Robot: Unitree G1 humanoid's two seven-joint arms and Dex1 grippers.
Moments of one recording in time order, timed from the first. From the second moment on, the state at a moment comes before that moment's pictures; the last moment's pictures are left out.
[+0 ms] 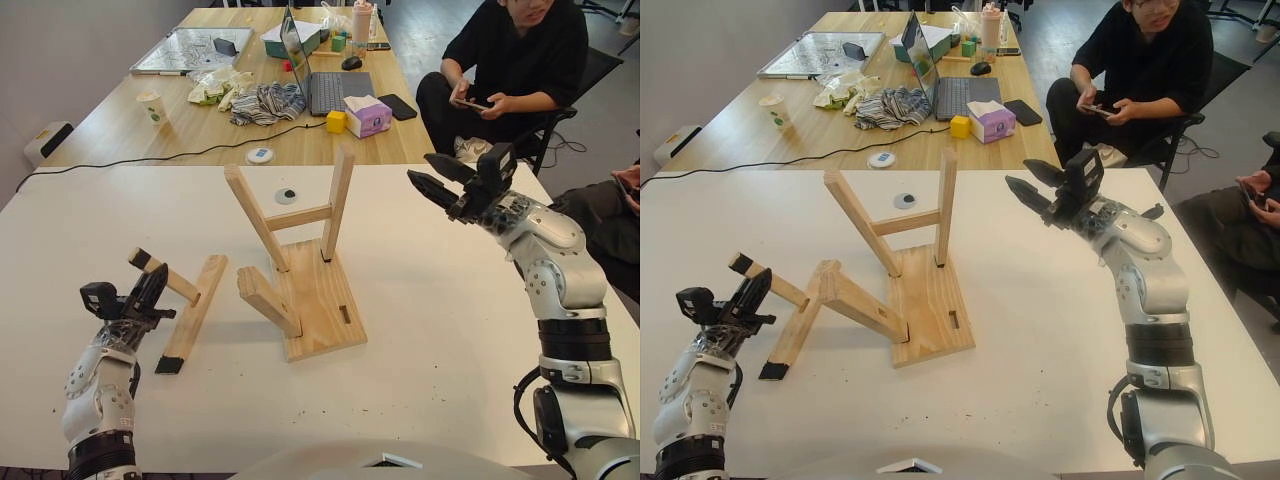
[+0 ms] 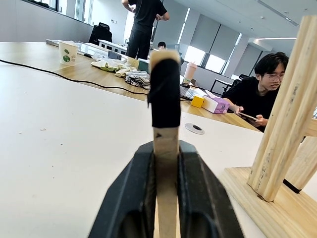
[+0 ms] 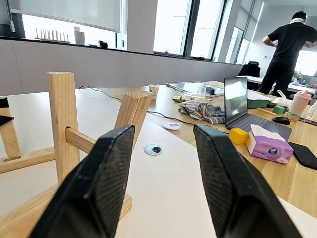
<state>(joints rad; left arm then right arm) 0.10 0.37 0.49 0.27 -0.64 0.02 -0.73 -0.43 -0.48 -0.08 0.00 0.44 0.28 0.75</state>
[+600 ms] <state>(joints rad) 0.11 0.38 0.44 0.32 -0.52 -0.11 -0.73 -0.41 -0.48 -0.07 -0.01 0.43 0.28 0.76</state>
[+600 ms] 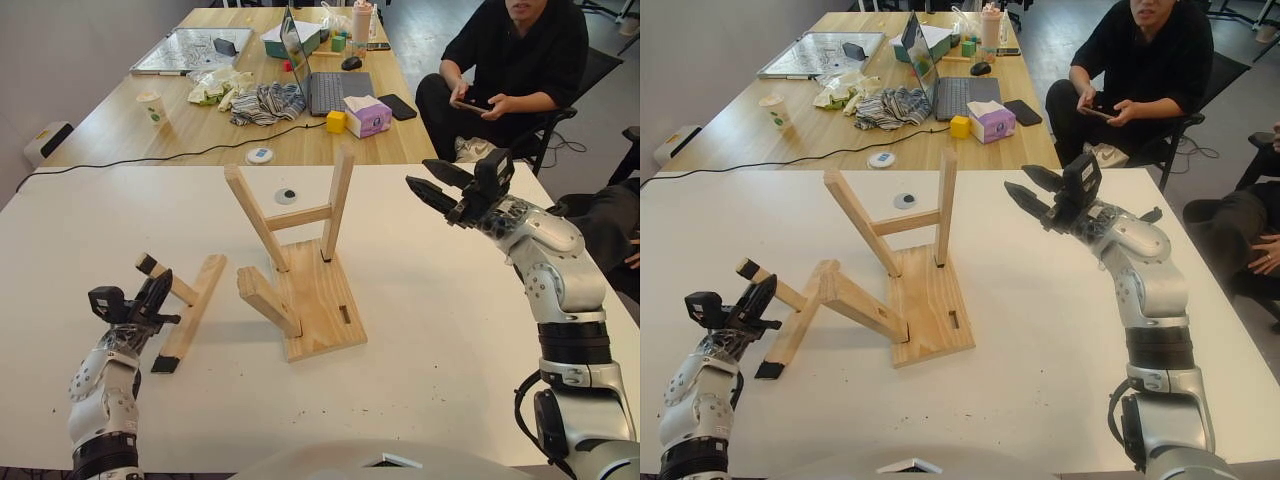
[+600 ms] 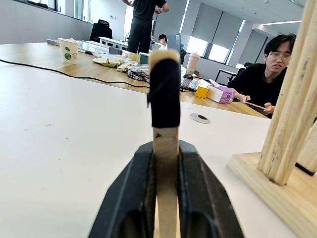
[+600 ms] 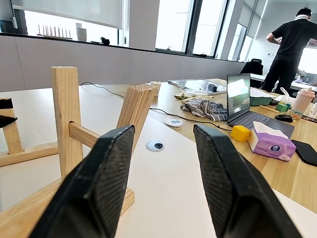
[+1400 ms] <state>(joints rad) 0.16 0.37 0.38 0.37 -0.49 -0.27 -0.74 -0.39 -0.48 -0.07 -0.01 0.42 0.27 0.76</state>
